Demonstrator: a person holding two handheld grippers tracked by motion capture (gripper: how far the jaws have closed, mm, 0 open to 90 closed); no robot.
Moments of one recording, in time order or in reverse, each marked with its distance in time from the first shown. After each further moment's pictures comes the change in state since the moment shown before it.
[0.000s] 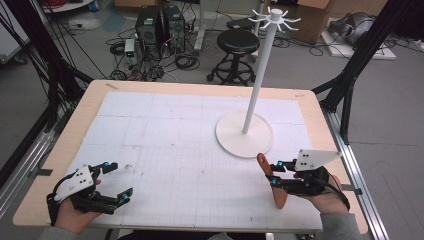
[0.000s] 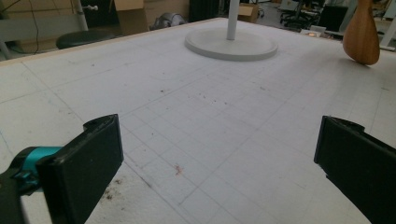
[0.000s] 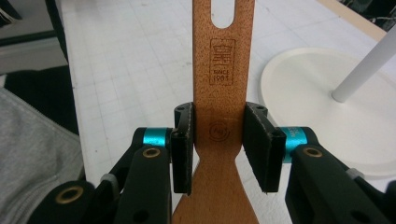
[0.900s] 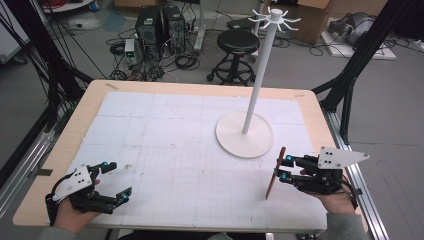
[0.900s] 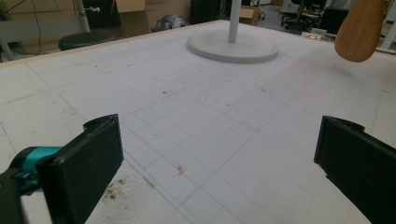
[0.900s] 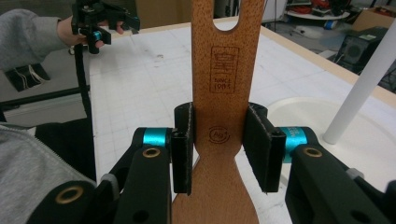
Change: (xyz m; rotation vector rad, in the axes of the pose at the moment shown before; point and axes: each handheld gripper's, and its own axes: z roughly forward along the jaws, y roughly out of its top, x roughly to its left) left arm 0.001 0.000 -0.002 -0.003 0.000 -0.004; right arm -0.007 -0.006 -0.025 -0.232 0.031 0.031
